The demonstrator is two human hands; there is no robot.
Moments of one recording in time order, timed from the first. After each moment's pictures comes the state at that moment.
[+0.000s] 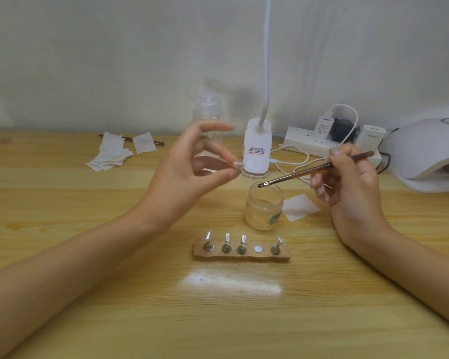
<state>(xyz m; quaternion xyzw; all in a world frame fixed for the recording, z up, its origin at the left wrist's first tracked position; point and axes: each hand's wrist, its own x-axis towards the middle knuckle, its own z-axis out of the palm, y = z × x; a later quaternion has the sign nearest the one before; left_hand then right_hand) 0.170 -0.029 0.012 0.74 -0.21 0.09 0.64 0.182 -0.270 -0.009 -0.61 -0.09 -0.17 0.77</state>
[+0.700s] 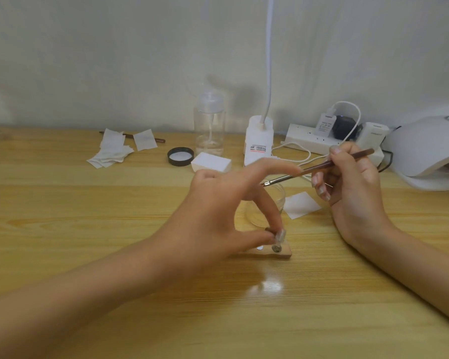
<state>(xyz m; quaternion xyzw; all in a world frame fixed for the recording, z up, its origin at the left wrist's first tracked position) 0.124 -0.051 0.019 0.84 -0.35 0.09 0.41 0.181 -0.267 -0.008 -0.60 -0.08 -0.15 0.78</state>
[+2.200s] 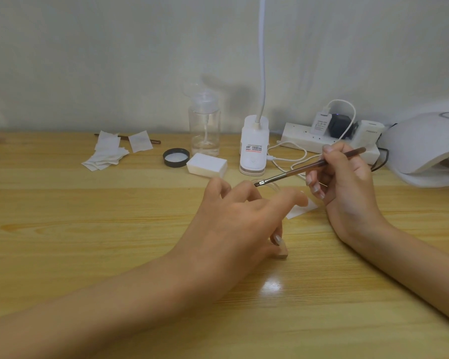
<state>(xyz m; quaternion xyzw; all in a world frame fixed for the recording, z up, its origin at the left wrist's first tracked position) 0.116 -0.075 0.008 0.91 -0.34 0.17 0.17 0.183 -0.268 -0.009 -0.60 -0.06 -0.15 0.78</state>
